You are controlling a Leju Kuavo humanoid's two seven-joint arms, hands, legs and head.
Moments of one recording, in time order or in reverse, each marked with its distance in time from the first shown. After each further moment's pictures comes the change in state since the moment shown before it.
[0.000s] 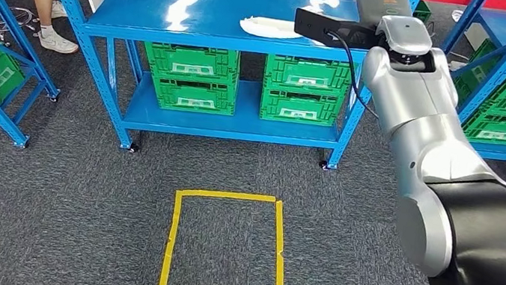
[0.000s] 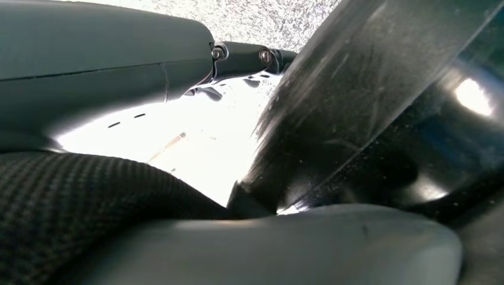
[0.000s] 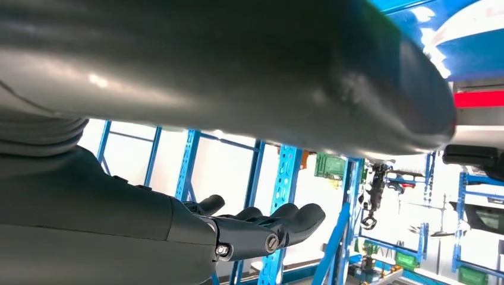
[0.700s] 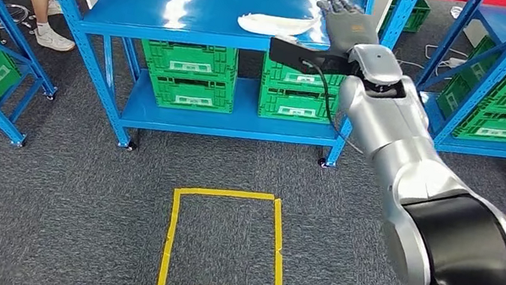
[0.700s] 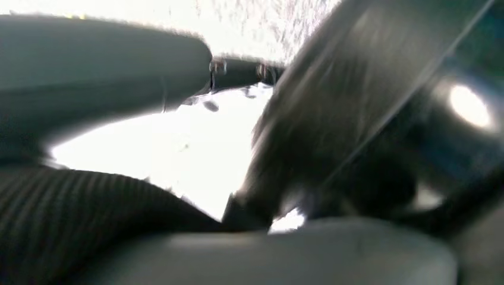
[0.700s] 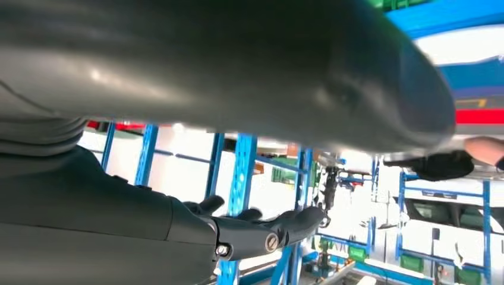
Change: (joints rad) left arm -0.005 -0.005 0.008 0.002 -0.019 -0.018 0.006; right arm 0.117 0.009 0.145 -0.021 -0.191 -0.129 -0.064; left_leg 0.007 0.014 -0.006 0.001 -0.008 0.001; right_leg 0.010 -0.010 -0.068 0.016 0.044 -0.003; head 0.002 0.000
